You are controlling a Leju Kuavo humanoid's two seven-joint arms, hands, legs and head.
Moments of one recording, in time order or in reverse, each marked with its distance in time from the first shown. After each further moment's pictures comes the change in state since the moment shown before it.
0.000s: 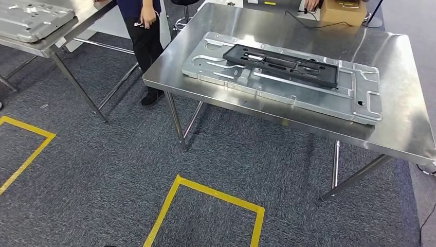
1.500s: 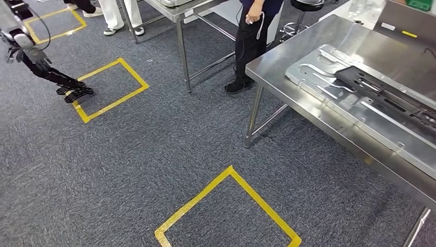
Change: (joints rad) left arm 0.003 -0.009 0.007 0.000 -0.003 0.013 0.015; right arm -0.007 -0.014 -0.001 0.010 0.050 0.163 0.090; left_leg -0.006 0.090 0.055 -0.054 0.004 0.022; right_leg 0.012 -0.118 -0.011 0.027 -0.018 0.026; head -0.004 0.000
